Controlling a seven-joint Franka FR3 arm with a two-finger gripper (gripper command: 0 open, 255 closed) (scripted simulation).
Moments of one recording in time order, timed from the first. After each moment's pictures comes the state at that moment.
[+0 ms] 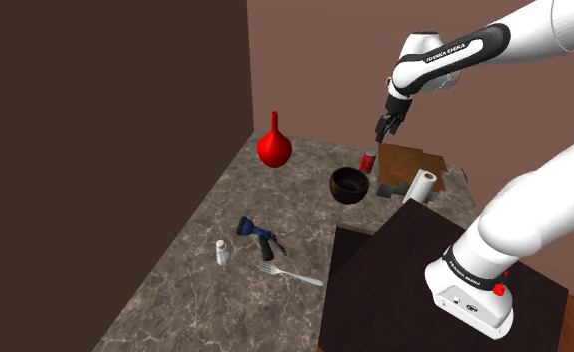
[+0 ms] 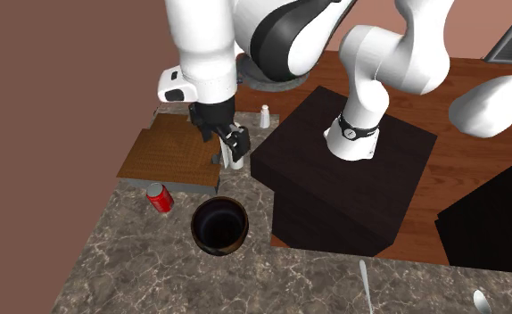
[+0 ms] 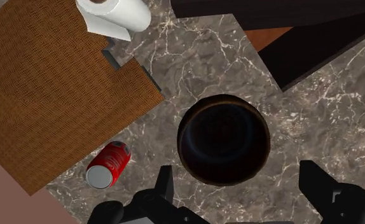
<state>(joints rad) -0.10 -0.24 -0.34 -2.45 -0.09 2.24 -0.37</state>
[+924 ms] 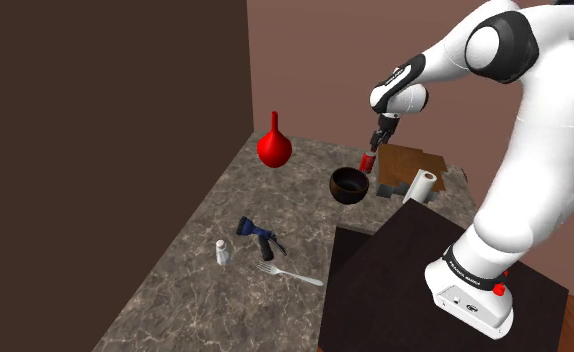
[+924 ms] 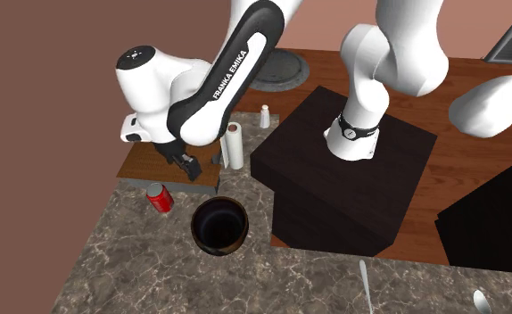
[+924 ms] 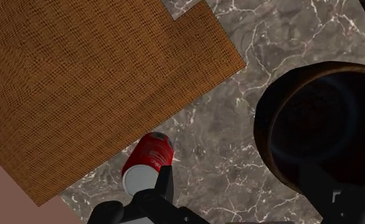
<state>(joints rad) -0.20 0.31 -0.40 -2.18 0.20 2.47 -0.73</state>
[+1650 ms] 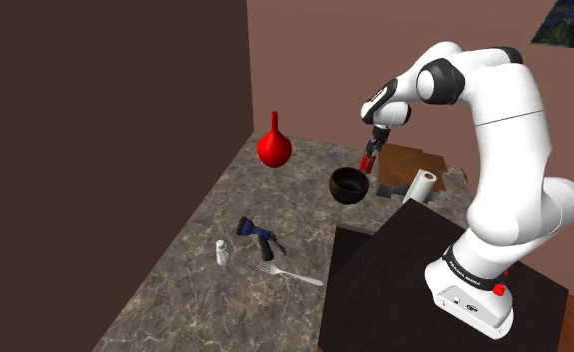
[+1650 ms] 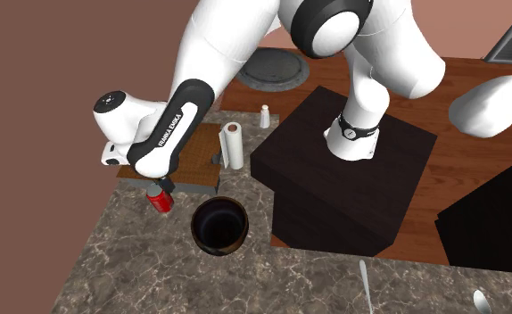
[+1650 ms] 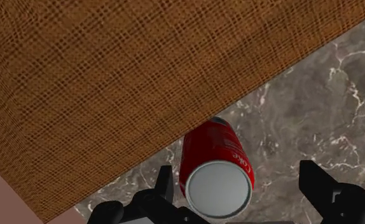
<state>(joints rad) -0.38 0.75 -0.30 -1.77 0.34 2.49 -0.88</state>
